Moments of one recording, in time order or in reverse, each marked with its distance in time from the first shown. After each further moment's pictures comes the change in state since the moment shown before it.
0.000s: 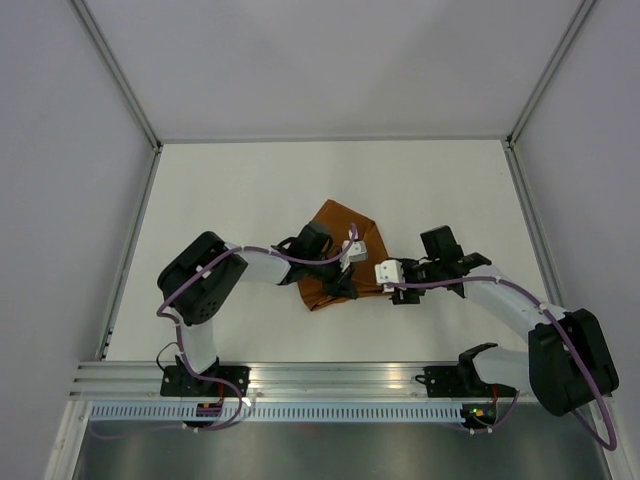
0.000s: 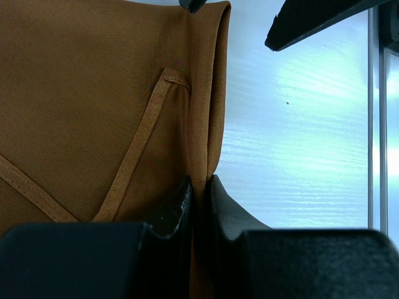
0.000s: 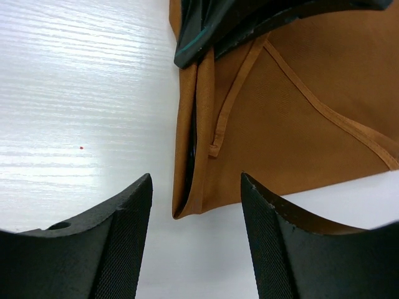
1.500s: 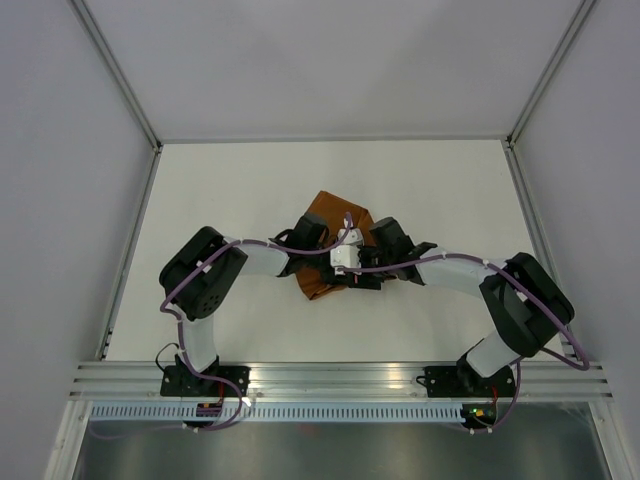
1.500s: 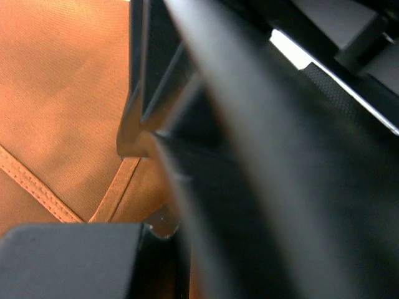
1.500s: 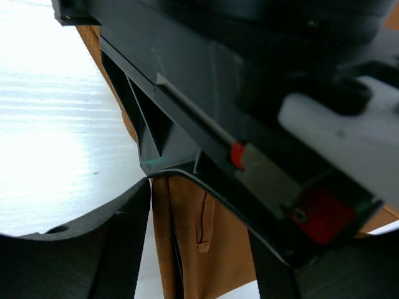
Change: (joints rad) left arm 0.050 0.032 0.050 -0.001 -0.040 -0.007; right arm 0.273 0.342 0.152 0.345 0.290 0.319
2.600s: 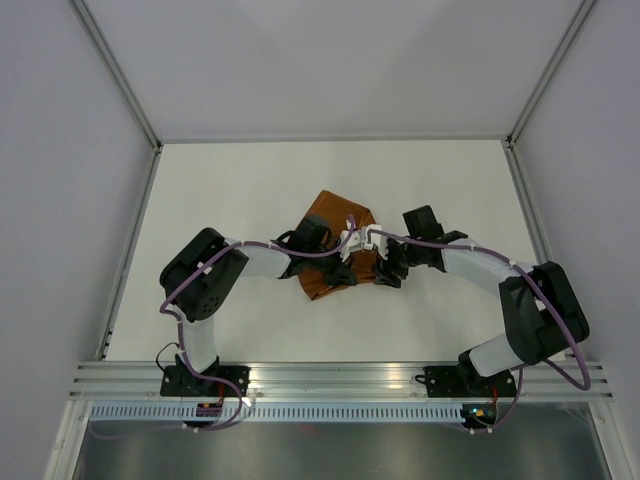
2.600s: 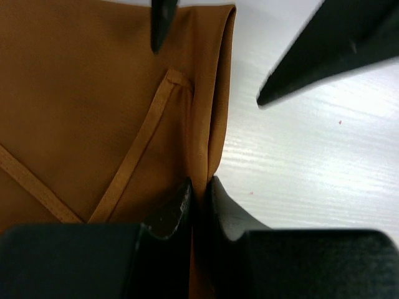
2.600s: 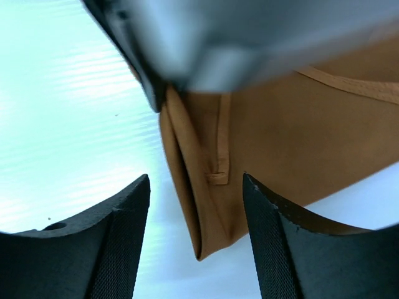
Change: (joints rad) left arm -0.019 -0.008 -0.002 0.012 -0.049 0.021; right arm -0.274 -0.045 0.055 -0.239 -0.244 0.095
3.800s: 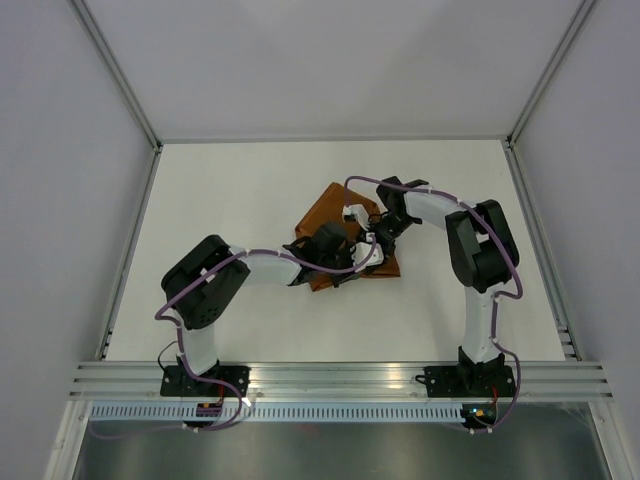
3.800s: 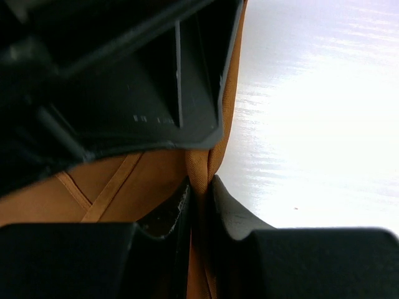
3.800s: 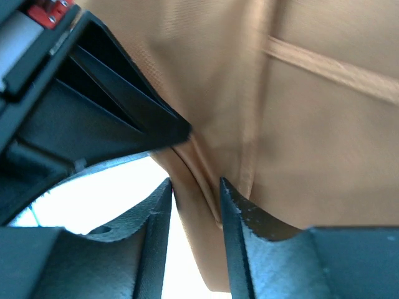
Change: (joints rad) left arm -0.123 -0.028 0.040 -0.068 -0.336 0.233; right arm 0.014 0.555 0.616 -0.601 -0.065 0.099
